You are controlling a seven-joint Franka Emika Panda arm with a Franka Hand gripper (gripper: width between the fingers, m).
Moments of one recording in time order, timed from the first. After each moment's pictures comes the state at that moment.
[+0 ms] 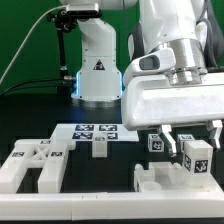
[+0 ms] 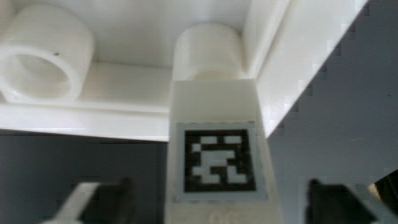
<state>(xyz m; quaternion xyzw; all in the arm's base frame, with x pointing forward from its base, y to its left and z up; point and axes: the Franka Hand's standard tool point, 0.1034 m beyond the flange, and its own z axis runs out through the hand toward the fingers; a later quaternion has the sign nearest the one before) 0.633 0.119 0.076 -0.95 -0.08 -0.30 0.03</state>
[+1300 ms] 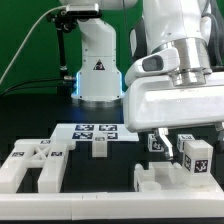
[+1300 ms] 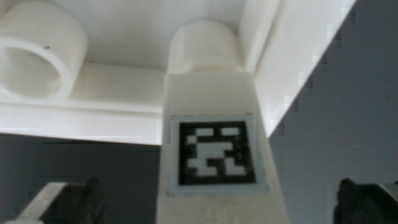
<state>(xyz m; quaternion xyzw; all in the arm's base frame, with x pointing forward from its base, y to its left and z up) 0.638 0.124 0.069 -0.97 -0.08 -0.23 0.03</state>
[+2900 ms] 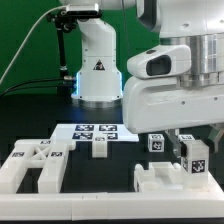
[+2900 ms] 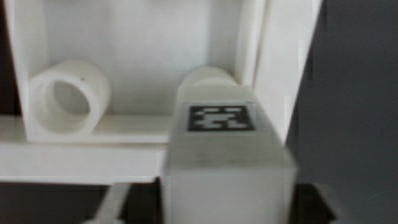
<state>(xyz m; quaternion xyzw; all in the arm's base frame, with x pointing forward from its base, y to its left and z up) 0.651 0.115 0.083 -1.00 0.01 -0.03 0.05</state>
